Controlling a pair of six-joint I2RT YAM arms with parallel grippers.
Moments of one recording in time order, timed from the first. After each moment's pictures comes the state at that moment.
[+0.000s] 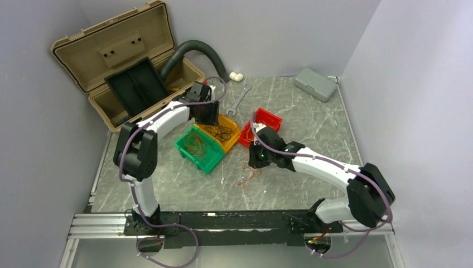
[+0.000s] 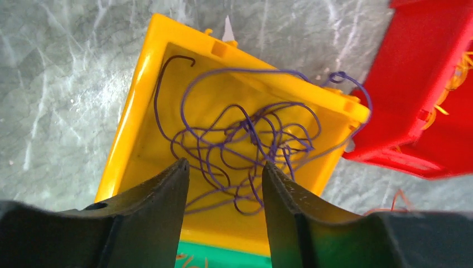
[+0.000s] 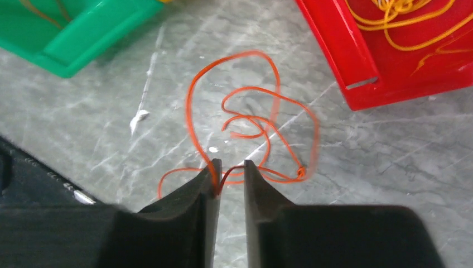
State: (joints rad) left arm -0.42 1.90 1.46 -0.52 0.11 -0.26; right arm 0.74 1.30 0.78 -0.33 -0.06 0.43
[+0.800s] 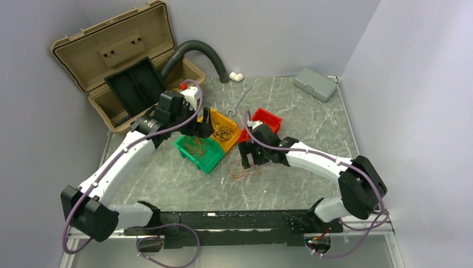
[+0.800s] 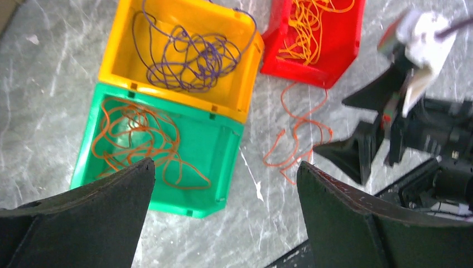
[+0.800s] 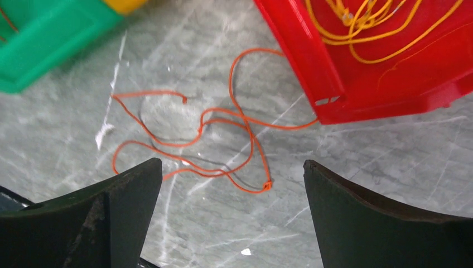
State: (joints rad) left arm -0.45 1.27 1.22 -0.63 0.17 -0.25; right arm 0.75 1.41 0.83 -0.37 0.02 0.34
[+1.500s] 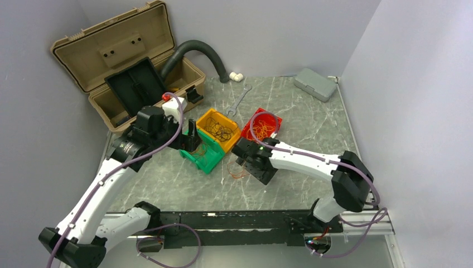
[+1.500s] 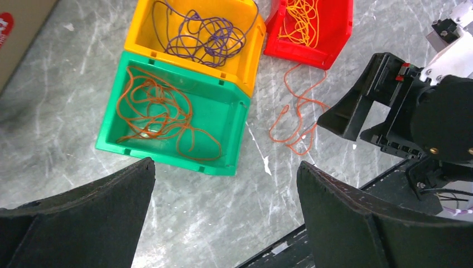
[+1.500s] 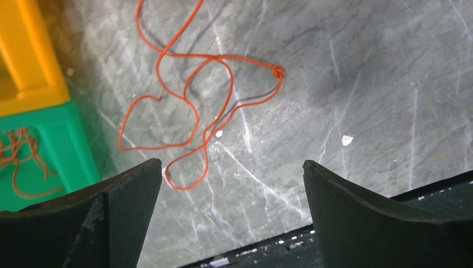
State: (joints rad) left arm -0.44 0.97 1.09 -0.72 0.16 -0.22; right arm 0.99 1.52 1.07 -0.92 0.36 1.62
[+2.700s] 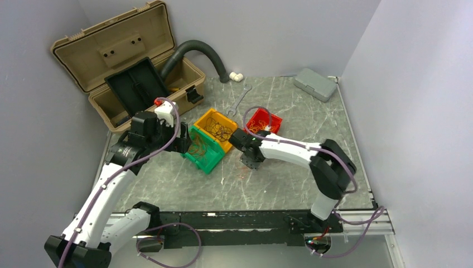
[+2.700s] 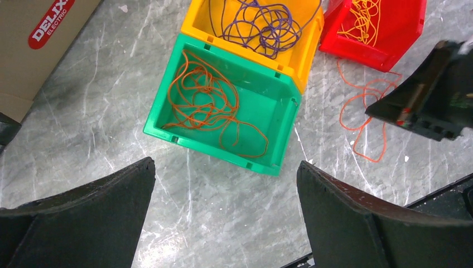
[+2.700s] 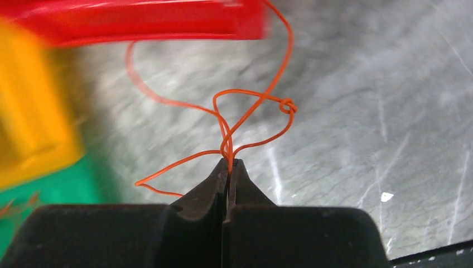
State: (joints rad) left arm -0.31 0.90 0.96 -0.68 0.14 -0.13; right arm 0.89 1.75 1.14 -0.85 0.35 1.60
